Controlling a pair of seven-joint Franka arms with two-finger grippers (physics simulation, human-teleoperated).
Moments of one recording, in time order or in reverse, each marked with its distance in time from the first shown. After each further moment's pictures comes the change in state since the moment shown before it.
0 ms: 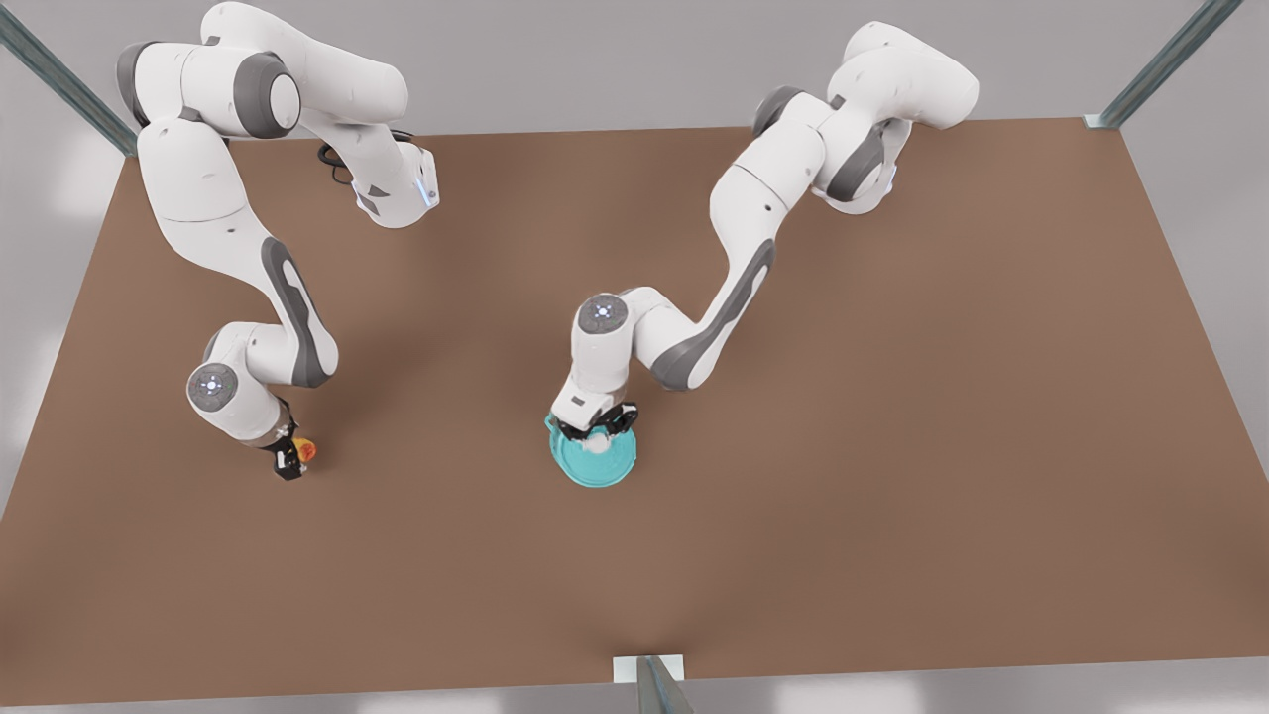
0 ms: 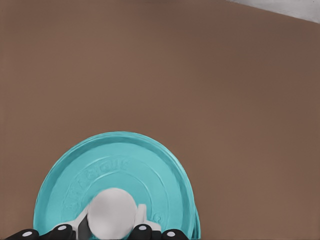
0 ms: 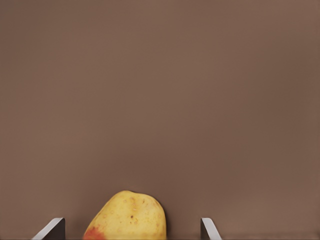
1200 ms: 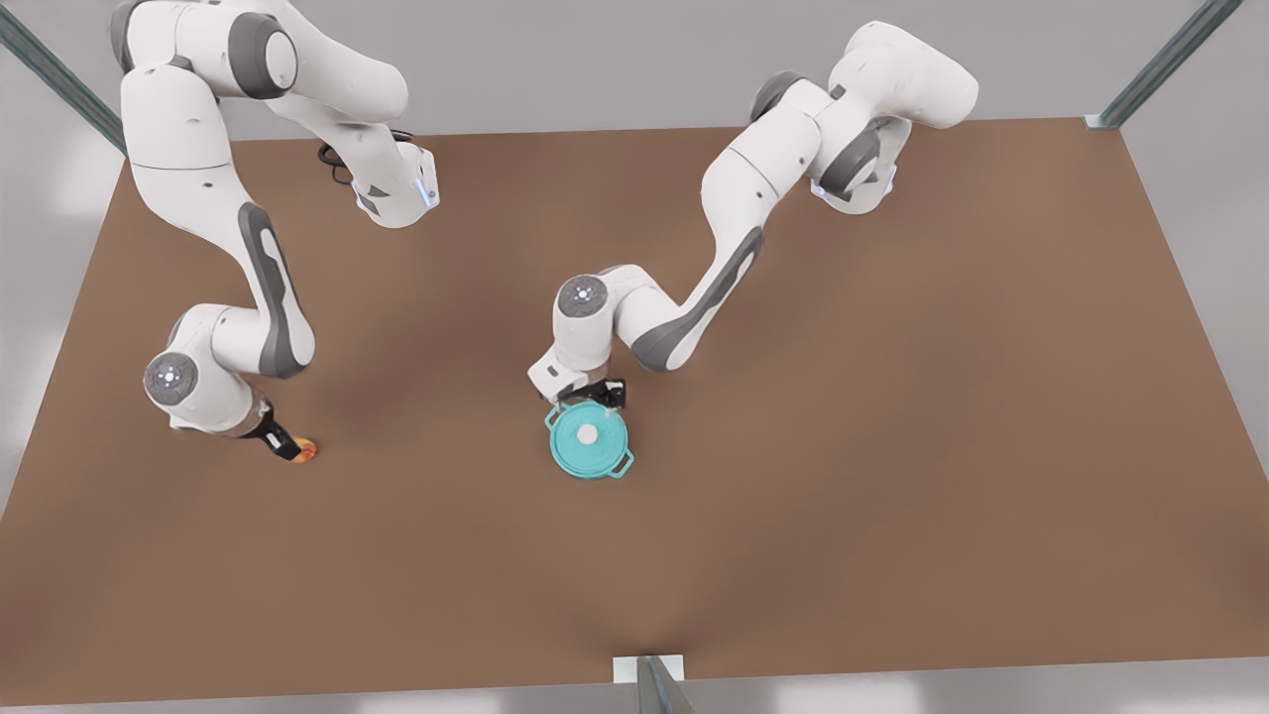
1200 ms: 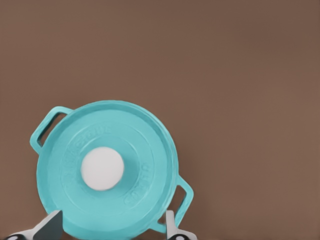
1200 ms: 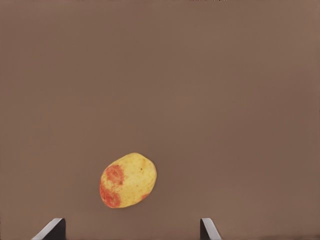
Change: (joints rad) left arm -0.062 -0.020 -0.050 -0.038 -0.010 -0.078 0.254; right arm 0.004 -0.151 0.000 0.020 0.060 -0.237 -0.483
